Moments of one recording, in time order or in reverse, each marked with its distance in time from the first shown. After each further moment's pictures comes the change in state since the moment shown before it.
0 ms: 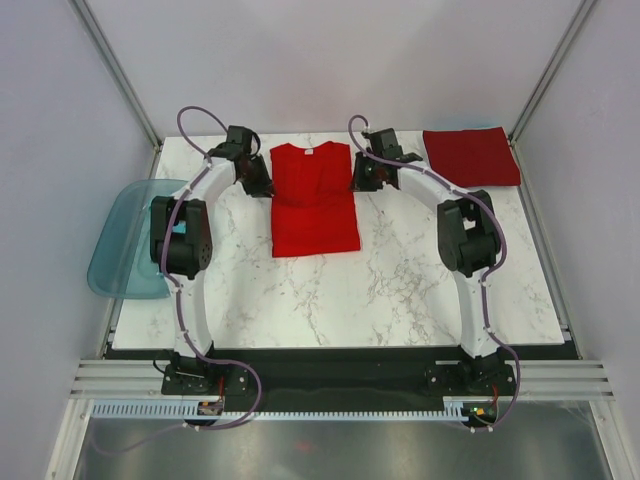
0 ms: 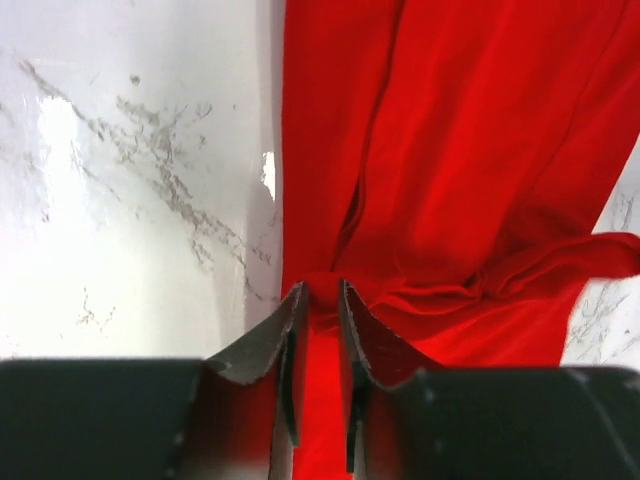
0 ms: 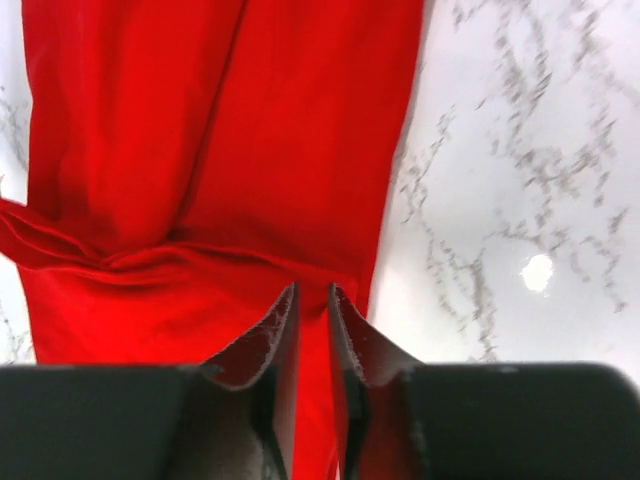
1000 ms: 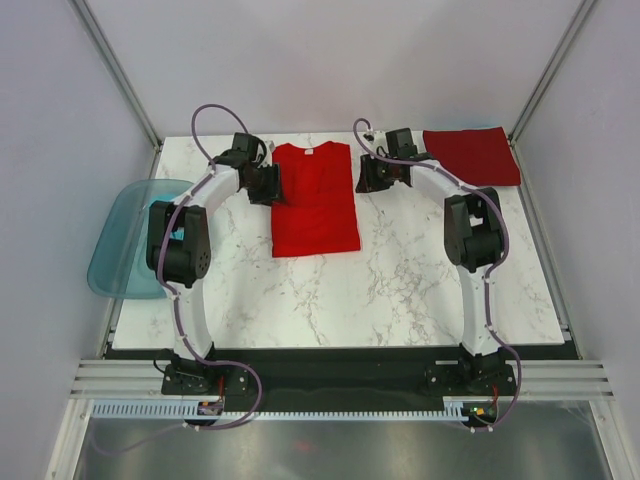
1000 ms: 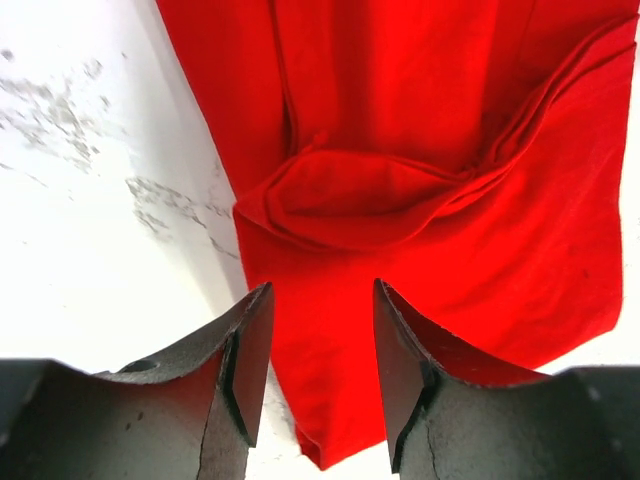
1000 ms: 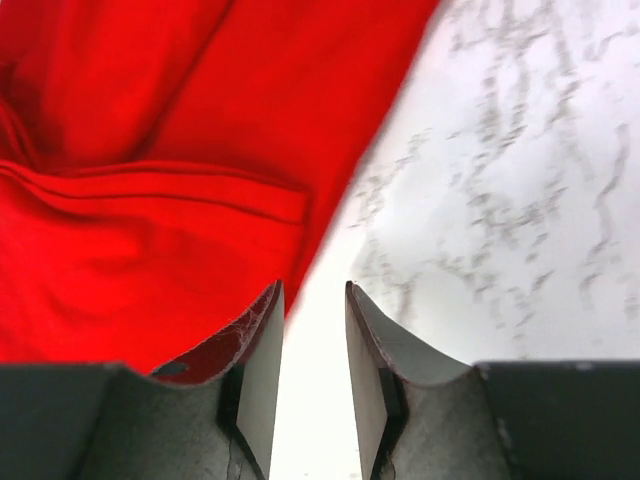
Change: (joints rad) left arm -0.047 -0.088 -0.129 0.043 0.072 0.259; right arm -0.069 0.016 -0.016 0.014 -0.179 -0.297
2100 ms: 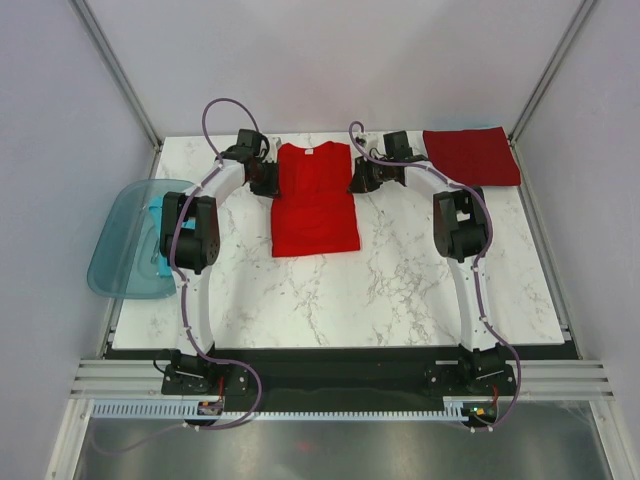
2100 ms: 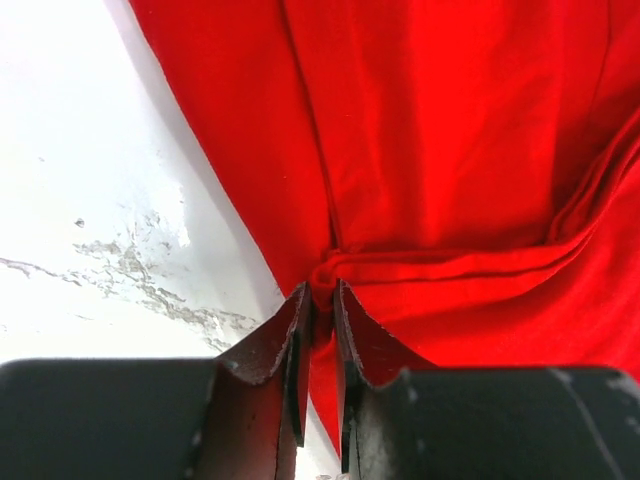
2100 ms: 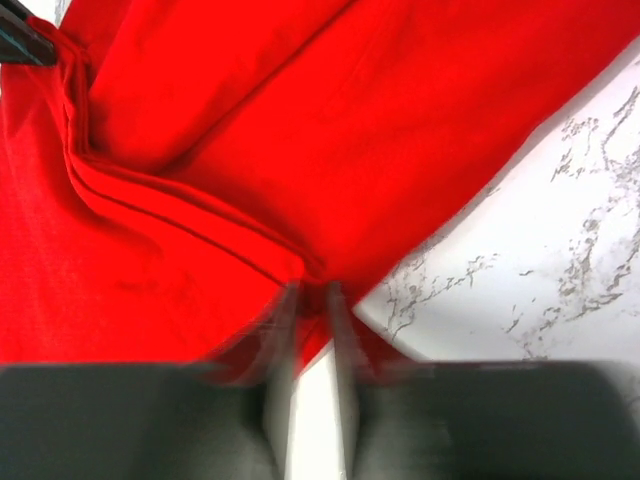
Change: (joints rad) left arm 0.016 0.179 0.179 0.016 -0.006 0.181; right arm -0.040 0.229 0.201 0.047 -0.317 -0.146
